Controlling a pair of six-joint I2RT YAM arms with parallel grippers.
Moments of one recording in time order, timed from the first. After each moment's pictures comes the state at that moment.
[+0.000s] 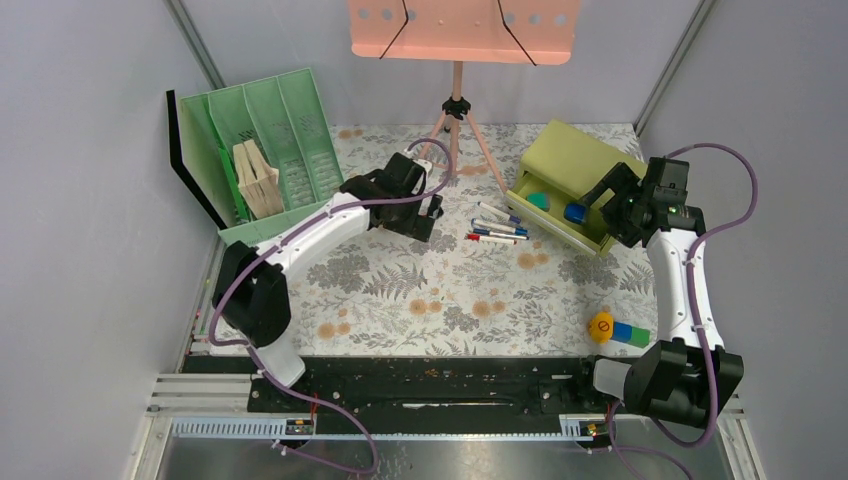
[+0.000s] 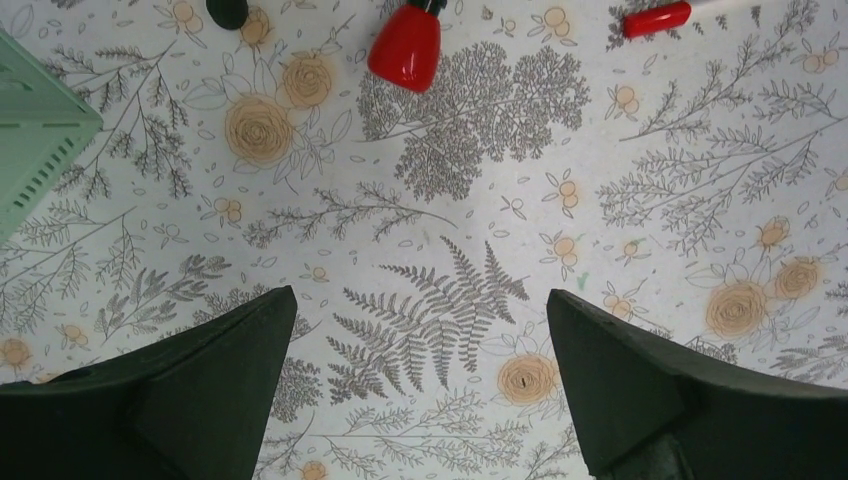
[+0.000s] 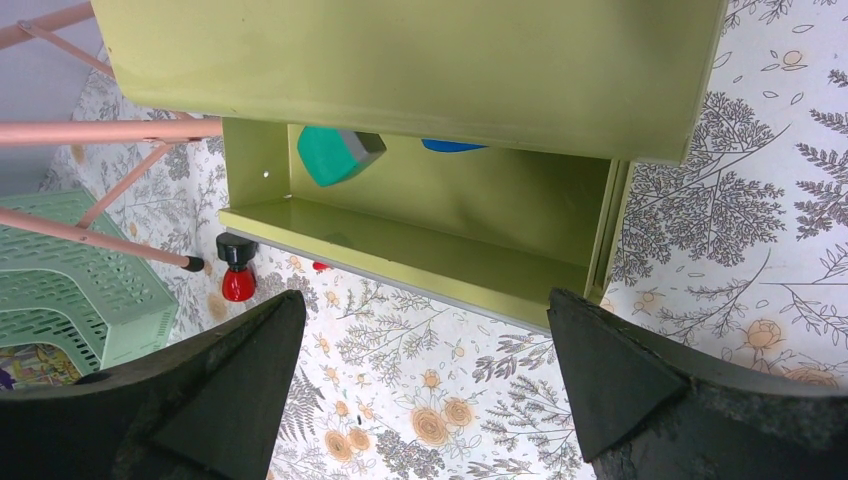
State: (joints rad) left arm -0.64 1.68 1.42 -0.72 -0.10 -0.22; right arm -0.22 1.23 1.14 -0.73 -0.18 0.61
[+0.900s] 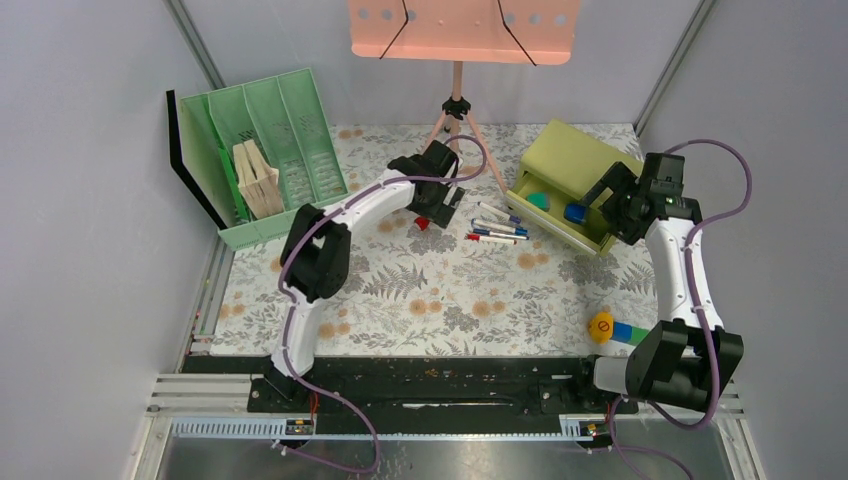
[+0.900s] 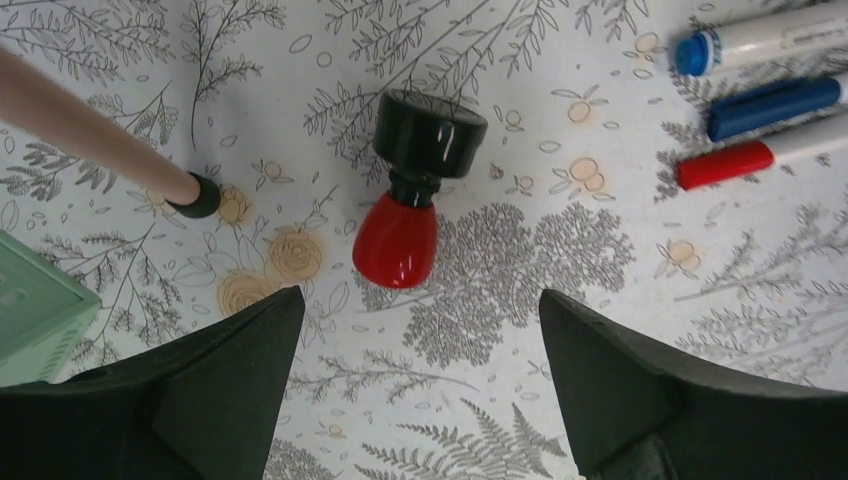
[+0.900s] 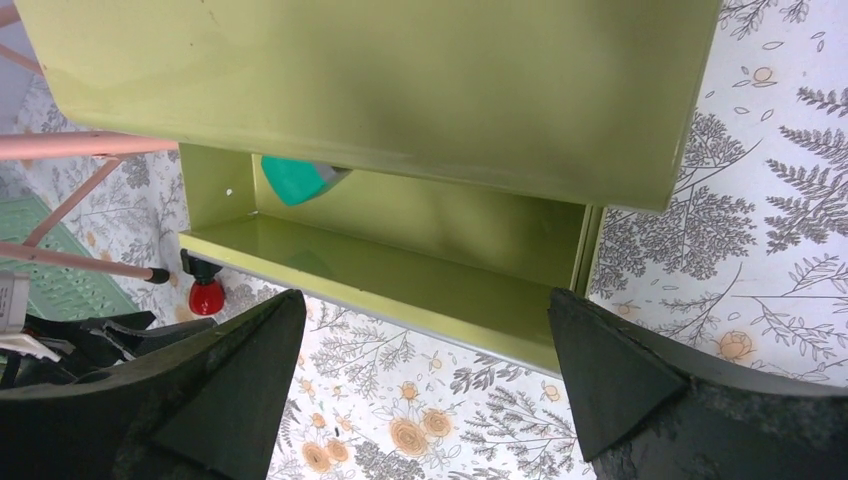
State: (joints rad) left arm -0.63 2.14 1.83 -0.77 -0.14 -0.09; right arm -0.22 1.30 1.16 -0.73 -0.15 0.57
